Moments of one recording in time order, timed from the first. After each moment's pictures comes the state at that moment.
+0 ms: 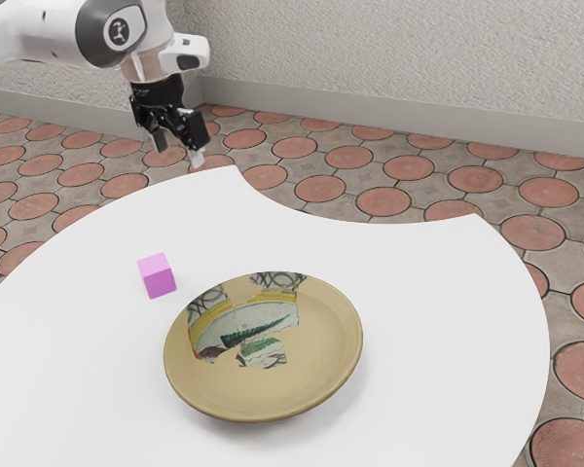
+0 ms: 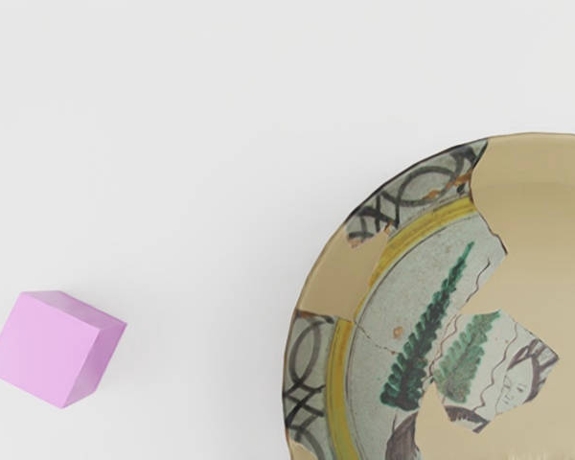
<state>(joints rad) -0.05 0.12 0.08 -1.52 0.01 1.74 0.22</state>
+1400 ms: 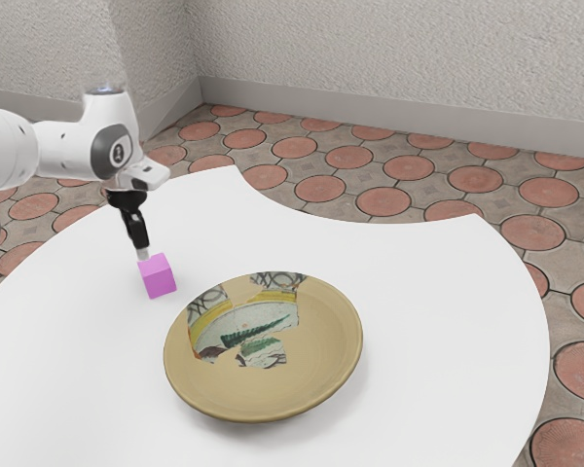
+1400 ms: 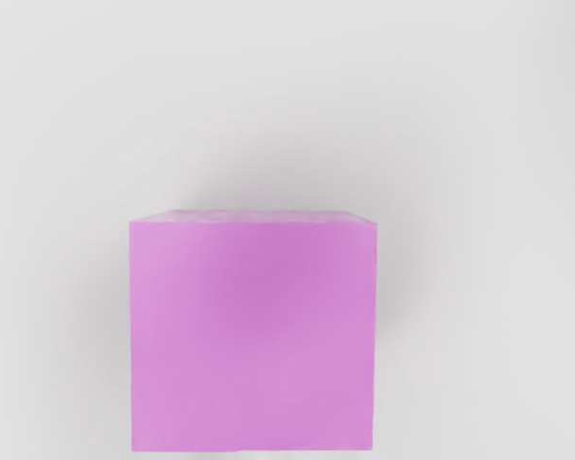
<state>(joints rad) 0.19 0.48 0.12 -1.61 -0.01 2.02 0.93</state>
